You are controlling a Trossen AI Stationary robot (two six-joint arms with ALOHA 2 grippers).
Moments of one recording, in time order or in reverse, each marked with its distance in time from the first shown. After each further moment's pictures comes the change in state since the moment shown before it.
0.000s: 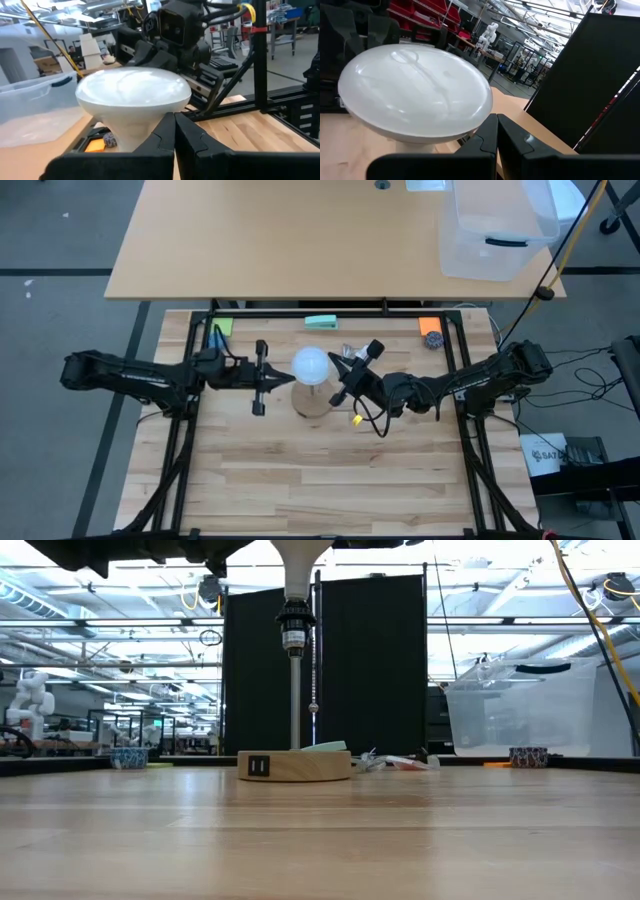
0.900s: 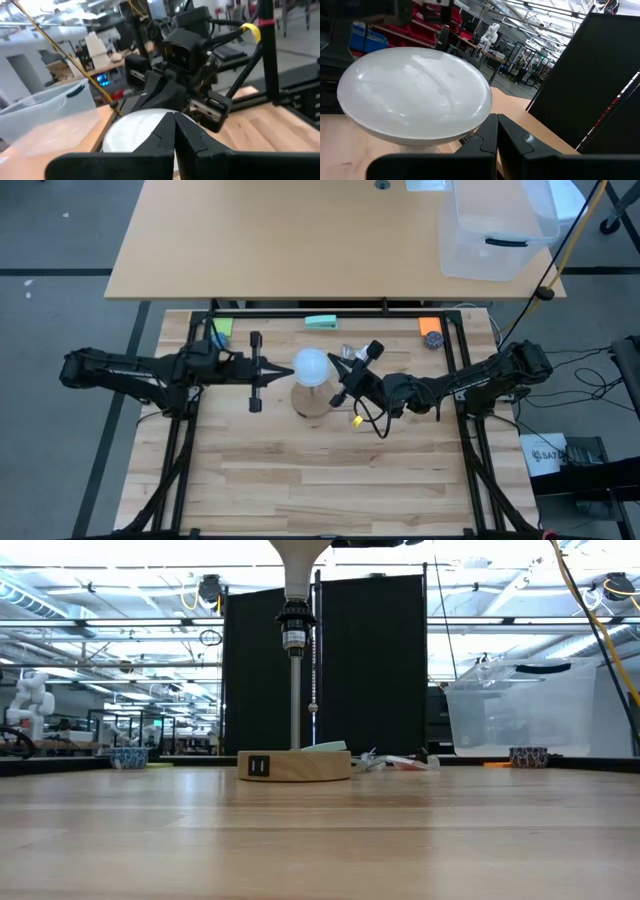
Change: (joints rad) left arm -0.056 -0.026 0.243 -0.332 -0.097 0.115; right arm 0.000 0.000 0.000 0.000 -0.003 0.007
